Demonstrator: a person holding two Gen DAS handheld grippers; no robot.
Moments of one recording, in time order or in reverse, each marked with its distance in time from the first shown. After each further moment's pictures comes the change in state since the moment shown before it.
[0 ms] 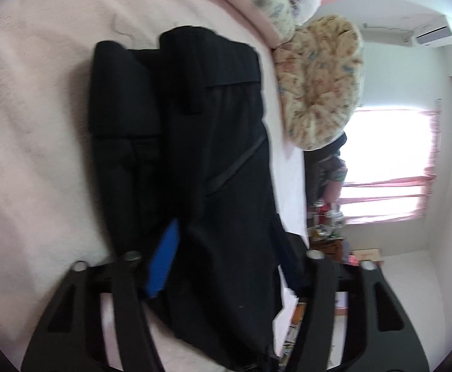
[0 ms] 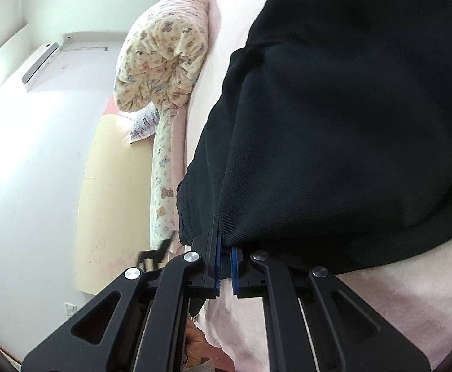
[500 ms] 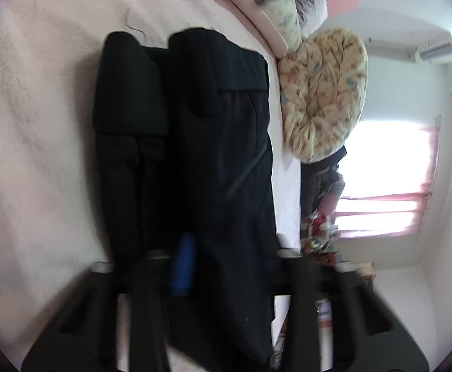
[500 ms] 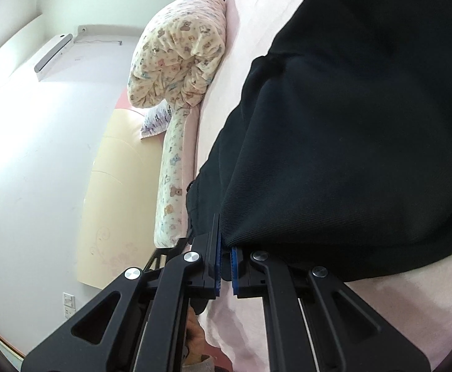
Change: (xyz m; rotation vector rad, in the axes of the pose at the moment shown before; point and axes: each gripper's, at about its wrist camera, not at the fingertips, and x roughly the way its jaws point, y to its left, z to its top) left arm -0.002 0.008 0.003 -0.076 -0.044 -0.049; right arm -0.008 0.010 0.008 -0.064 0.000 0.029
